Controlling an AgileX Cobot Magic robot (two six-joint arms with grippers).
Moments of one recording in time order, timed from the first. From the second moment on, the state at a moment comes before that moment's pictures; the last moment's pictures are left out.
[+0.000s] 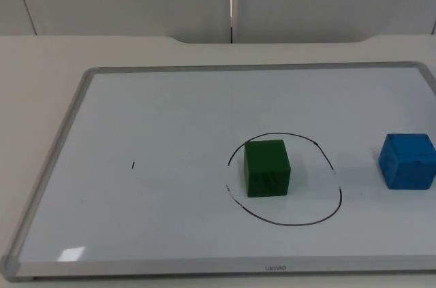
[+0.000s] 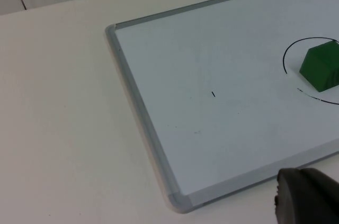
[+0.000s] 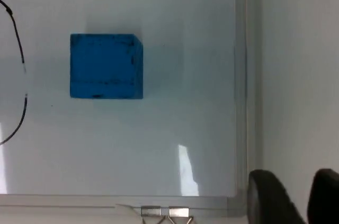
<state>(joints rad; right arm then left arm) 0.01 1.36 -0.92 0.01 0.83 0.05 -0.36 0.00 -0.50 0.02 1.07 -0.02</state>
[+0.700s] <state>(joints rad) 0.01 1.87 -1.09 0.05 0.71 0.05 -0.36 0.00 -0.50 0.02 1.07 -0.02</state>
